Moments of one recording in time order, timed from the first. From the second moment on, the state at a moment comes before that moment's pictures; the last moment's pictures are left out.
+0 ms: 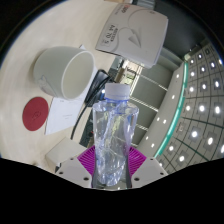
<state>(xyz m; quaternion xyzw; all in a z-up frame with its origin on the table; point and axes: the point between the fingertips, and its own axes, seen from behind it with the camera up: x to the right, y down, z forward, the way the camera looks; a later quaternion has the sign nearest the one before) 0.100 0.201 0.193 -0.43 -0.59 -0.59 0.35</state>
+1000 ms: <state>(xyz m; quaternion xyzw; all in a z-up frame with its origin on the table) 0.086 0.182 0.086 -0.82 -0.11 0.05 0.56</state>
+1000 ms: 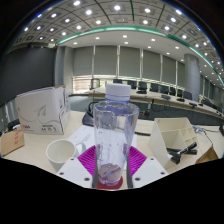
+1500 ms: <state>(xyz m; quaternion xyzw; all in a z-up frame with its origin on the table) 0.093 0.163 0.079 -0.85 -0.09 0.03 0.52</state>
